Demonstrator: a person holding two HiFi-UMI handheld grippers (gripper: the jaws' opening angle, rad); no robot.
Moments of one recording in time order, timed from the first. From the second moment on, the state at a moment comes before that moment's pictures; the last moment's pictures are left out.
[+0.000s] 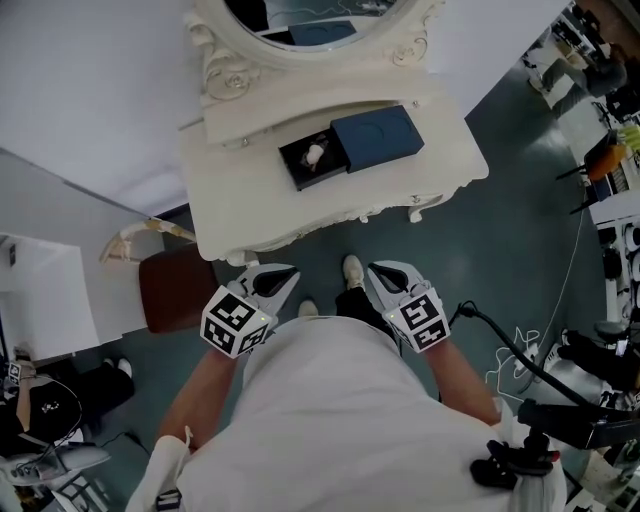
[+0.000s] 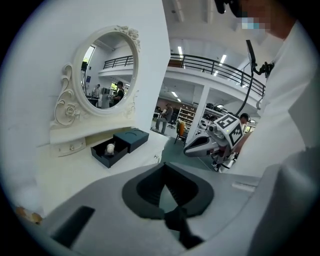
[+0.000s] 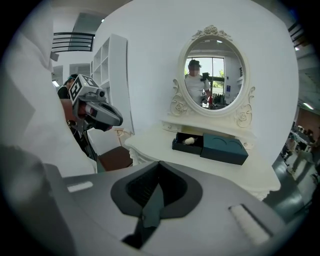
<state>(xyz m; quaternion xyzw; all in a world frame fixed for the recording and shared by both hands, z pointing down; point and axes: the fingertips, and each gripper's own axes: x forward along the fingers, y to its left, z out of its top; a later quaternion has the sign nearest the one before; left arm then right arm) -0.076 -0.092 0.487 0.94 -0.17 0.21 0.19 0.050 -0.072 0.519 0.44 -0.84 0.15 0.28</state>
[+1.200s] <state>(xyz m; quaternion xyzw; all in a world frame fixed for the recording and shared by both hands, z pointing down) -0.095 -0.052 0.480 0.95 -0.15 0.20 0.18 0.007 -0.047 0.511 0.42 -0.85 0.12 0.29</state>
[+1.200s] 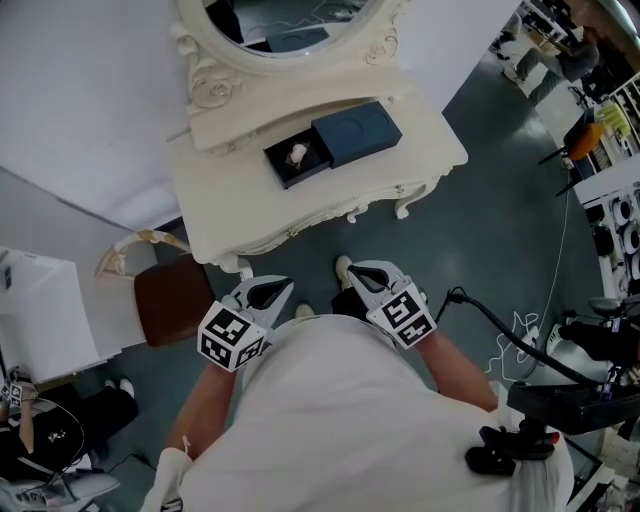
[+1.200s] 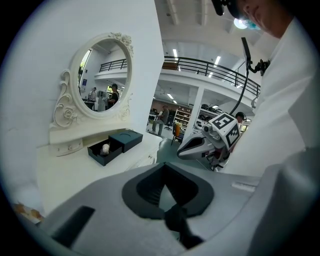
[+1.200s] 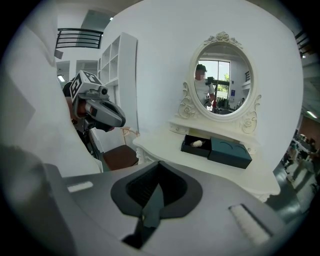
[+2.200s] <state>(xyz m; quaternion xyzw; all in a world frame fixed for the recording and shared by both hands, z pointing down) -0.049 -0.106 0.488 0.95 -0.13 0.22 0.19 0.050 -0.090 0.520 0.43 -0.84 0.15 0.29</state>
